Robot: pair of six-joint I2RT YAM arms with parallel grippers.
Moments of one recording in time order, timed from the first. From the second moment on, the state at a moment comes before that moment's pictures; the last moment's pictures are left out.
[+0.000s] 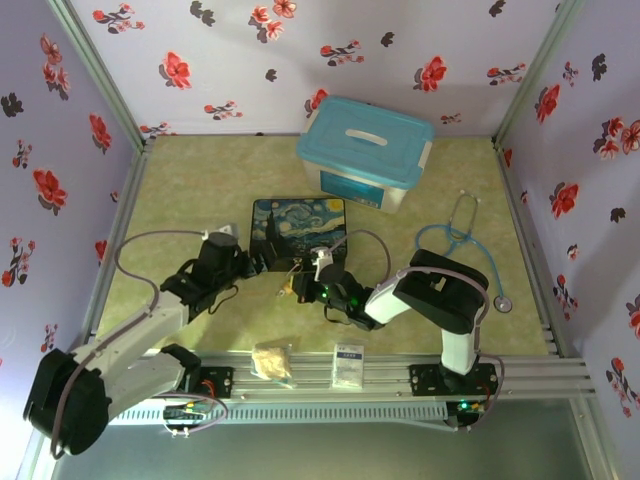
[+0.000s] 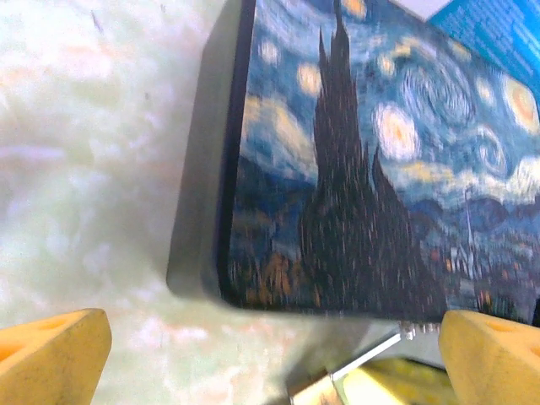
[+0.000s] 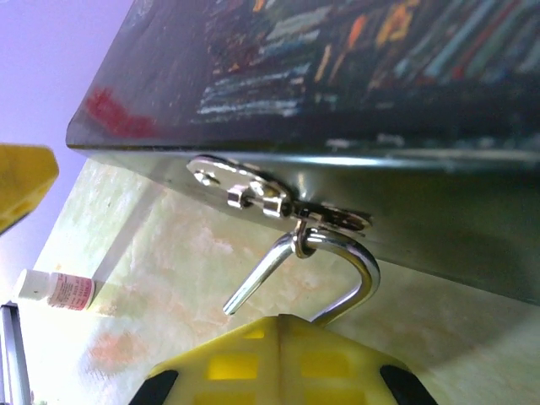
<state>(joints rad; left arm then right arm) -0.56 1.02 0.54 -0.21 -0.10 -0.75 1.03 1.88 0.59 0.86 0.03 0.84</state>
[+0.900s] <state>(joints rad) -0.53 1.29 0.72 -0.11 -0.24 -0.56 1.10 1.79 0.64 0.58 0.16 0.87</state>
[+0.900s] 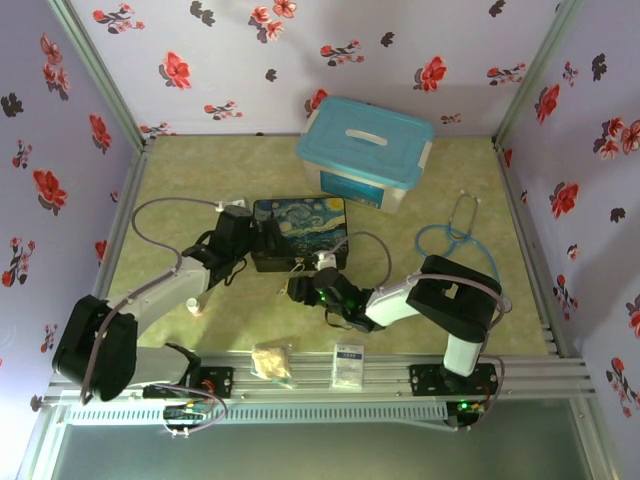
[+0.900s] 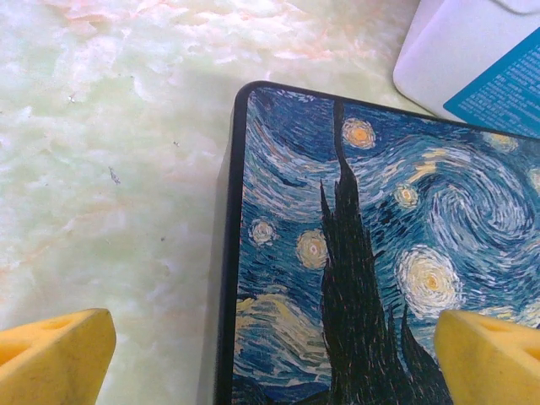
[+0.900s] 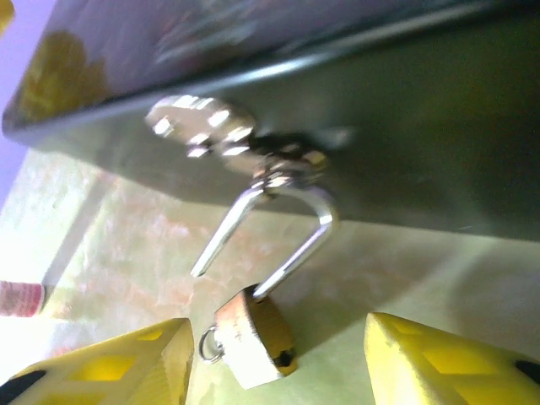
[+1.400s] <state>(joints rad) -0.52 1.23 0.67 -0.12 -0.23 -0.56 1.15 1.86 0.88 0.20 0.27 0.87</state>
